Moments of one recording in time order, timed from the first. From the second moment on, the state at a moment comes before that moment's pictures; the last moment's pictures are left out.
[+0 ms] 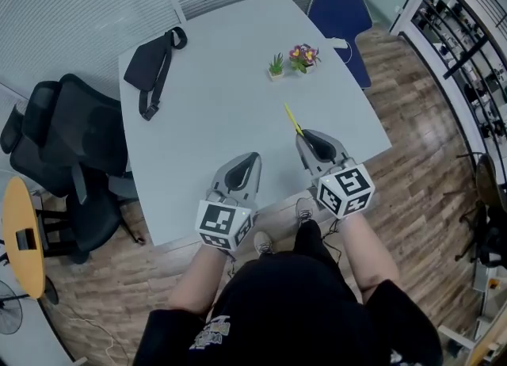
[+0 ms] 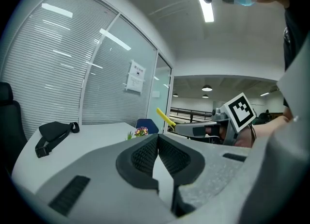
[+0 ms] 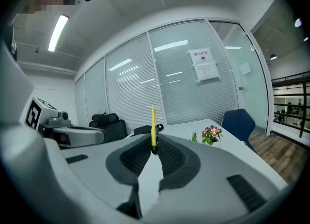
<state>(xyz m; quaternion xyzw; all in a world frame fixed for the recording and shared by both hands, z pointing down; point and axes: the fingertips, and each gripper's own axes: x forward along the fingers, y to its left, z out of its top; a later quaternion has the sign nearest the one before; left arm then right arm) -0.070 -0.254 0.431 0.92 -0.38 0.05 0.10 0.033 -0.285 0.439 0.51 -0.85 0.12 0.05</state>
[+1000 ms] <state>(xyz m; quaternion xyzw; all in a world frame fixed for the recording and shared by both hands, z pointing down) -0.041 -0.293 0.486 0.87 -0.46 0.07 0.15 0.035 -0.360 0.569 0.38 -0.89 0.18 0.16</state>
